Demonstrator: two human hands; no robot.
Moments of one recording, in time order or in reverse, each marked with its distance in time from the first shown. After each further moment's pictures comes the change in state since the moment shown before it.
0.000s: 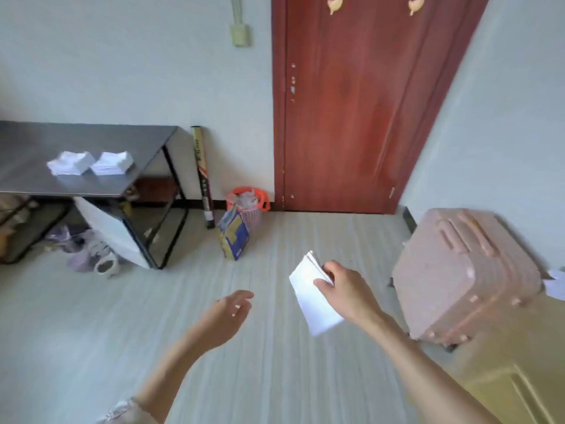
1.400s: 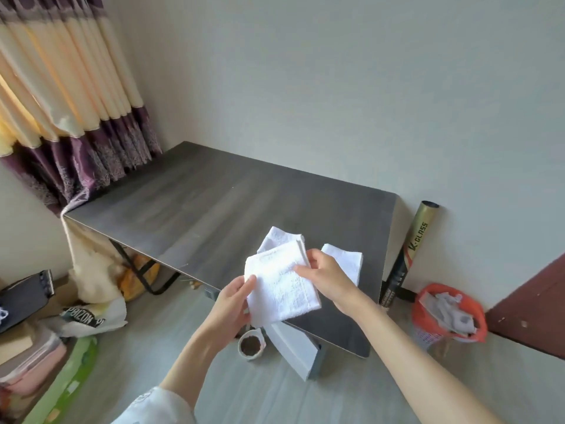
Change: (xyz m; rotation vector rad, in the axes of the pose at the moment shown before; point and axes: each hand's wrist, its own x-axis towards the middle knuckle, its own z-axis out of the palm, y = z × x) left_hand 0.358 -0.599 -0.644 -1.228 0.384 -0.306; right_hand 0.613 -0.738 0.464 0.552 -0.564 -0.178
